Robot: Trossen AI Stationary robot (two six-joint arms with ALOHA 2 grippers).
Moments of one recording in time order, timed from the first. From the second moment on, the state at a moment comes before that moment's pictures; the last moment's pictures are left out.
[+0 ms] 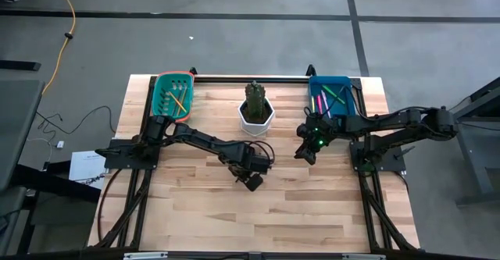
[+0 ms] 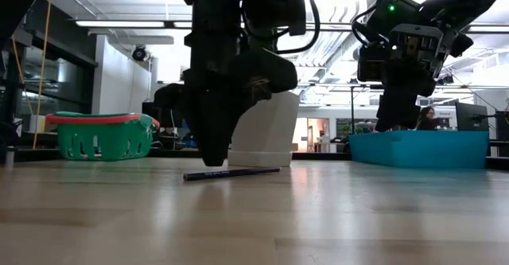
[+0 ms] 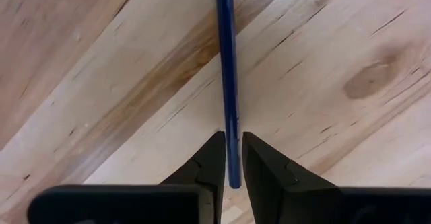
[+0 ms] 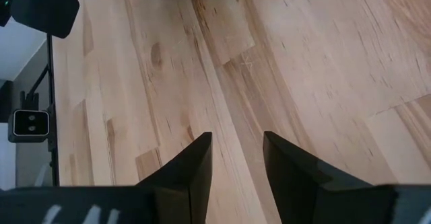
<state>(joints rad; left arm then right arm) -0.06 2.13 1.58 -0.96 0.03 -0.97 -0.19 1.19 0.49 -0.18 -0.41 0.44</state>
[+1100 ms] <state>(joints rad) -0.06 2.13 1.58 -0.97 0.03 -0.97 -0.19 1.19 0.49 -0.18 -0.41 0.42</state>
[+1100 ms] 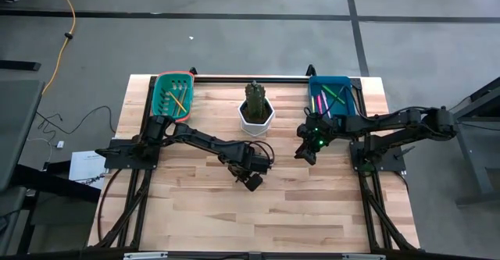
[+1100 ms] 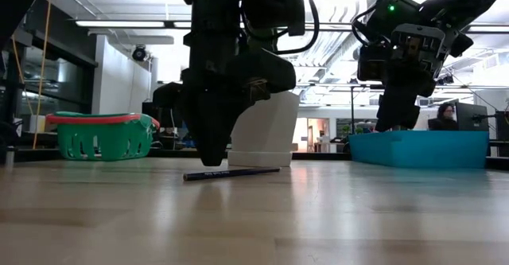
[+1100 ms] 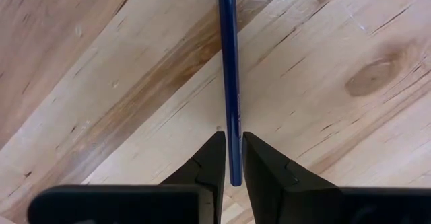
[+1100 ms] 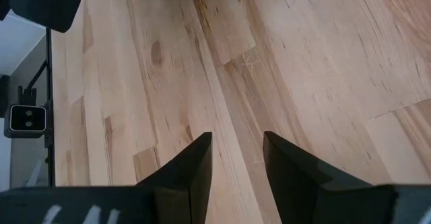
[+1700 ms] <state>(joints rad) -0.06 2.13 1.58 -0.94 0.01 -0.97 -0.19 1.19 0.49 -0.18 -0.41 0.41</state>
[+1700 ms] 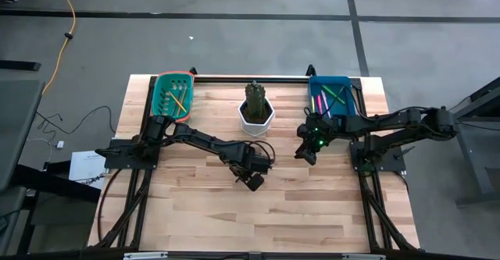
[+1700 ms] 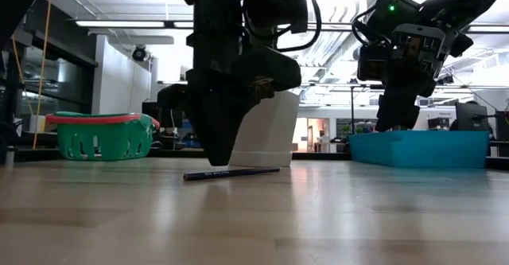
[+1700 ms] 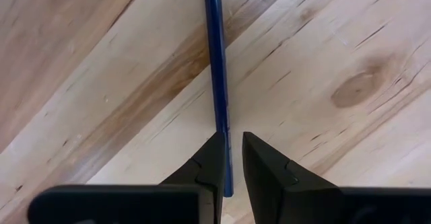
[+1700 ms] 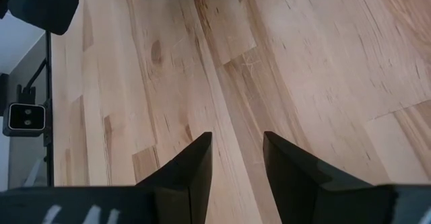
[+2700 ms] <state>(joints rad) -0.06 2.13 1.58 -0.95 0.00 -1.00 -0.19 1.19 0.49 -0.18 -0.41 0.38</state>
